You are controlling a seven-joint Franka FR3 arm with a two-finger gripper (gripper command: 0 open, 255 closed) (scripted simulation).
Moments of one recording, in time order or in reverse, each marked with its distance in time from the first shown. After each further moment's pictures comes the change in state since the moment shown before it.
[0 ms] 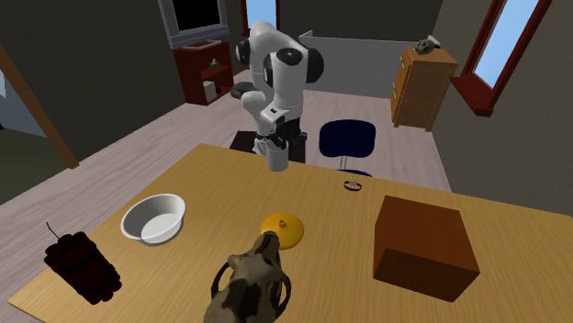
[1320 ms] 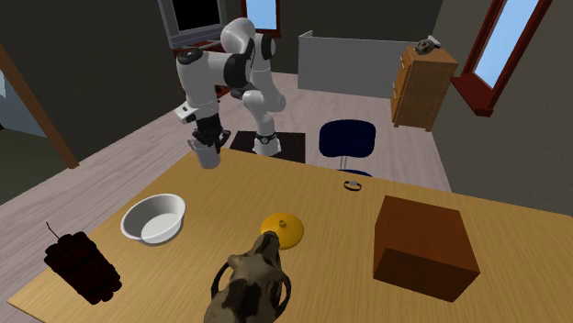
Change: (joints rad) arm -0.265 -0.076 -0.197 -0.100 -0.027 0.036 -0.456
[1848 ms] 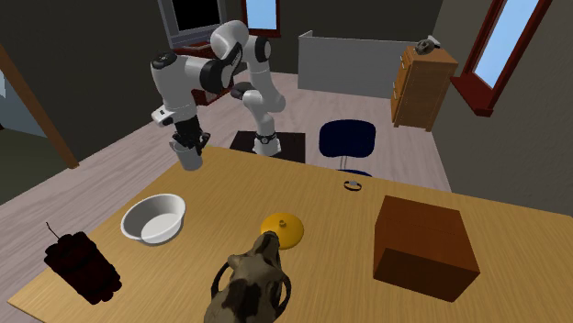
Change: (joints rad) arm -0.068 0.052 -0.053 0.037 -0.015 0.022 -0.118
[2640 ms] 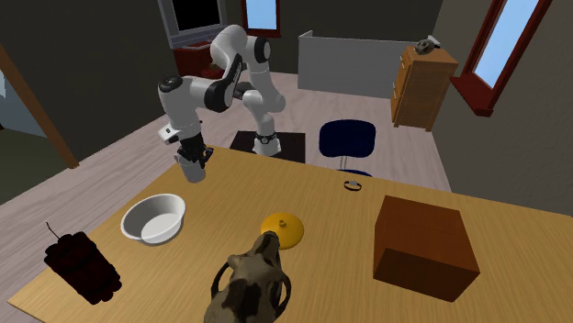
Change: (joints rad) arm -0.003 0.013 -0.002 -0.144 -0.003 0.156 0.007
